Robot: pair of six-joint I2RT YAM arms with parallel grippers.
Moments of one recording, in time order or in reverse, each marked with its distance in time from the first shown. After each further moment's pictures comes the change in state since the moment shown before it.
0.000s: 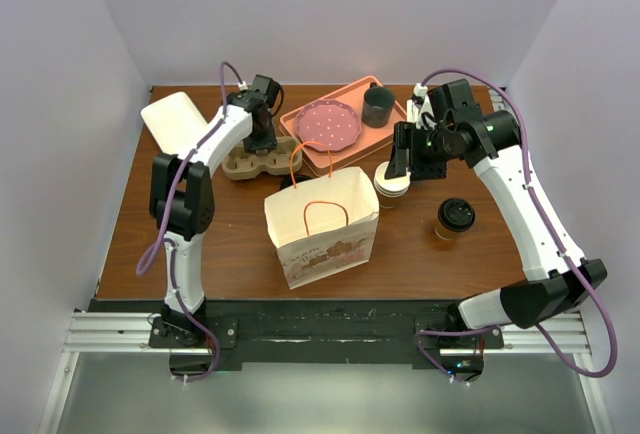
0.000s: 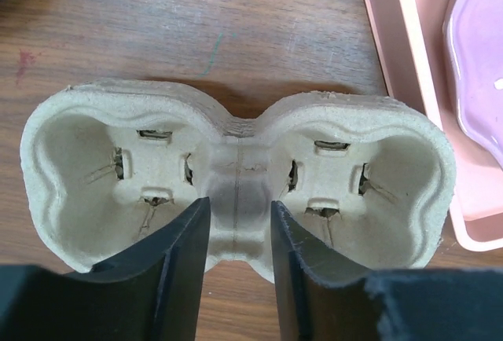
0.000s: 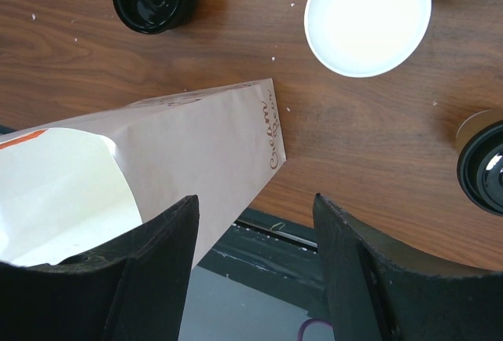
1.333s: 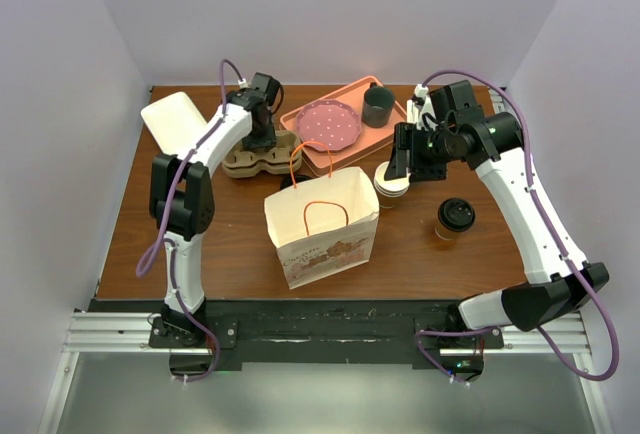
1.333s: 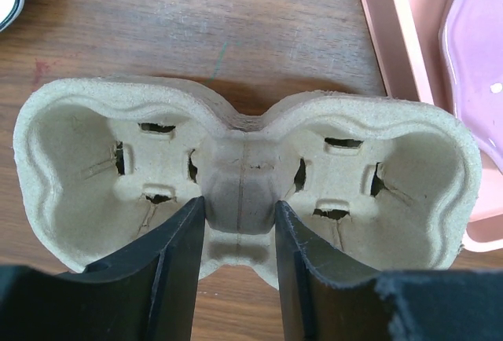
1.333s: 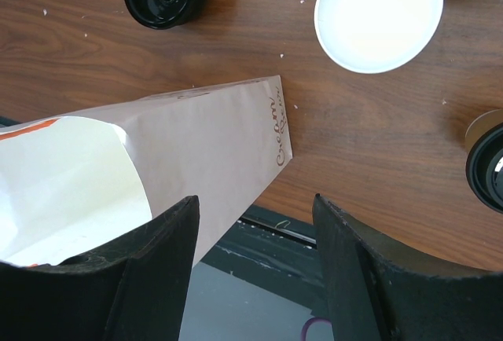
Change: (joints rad) left arm 0.000 0.000 0.018 -0.008 -0.015 0.020; right arm 0.000 -0.015 -0.006 0.000 -0.022 0.003
